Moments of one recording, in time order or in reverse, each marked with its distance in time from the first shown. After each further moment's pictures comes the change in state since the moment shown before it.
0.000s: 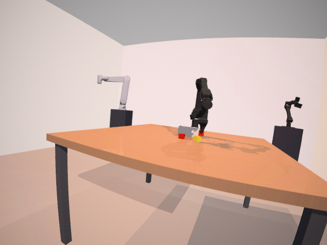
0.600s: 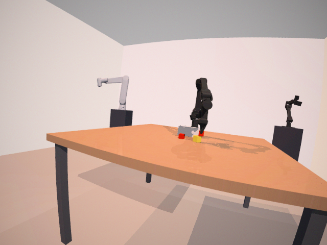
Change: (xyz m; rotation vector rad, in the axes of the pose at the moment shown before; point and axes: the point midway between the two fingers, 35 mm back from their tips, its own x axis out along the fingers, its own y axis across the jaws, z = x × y) arm 0.003 0.000 0.000 0.000 0.000 0.001
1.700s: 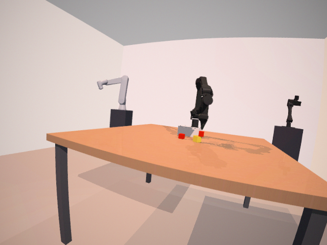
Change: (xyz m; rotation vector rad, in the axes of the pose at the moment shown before) arm -0.027 0.000 0.000 0.001 0.000 -0.002
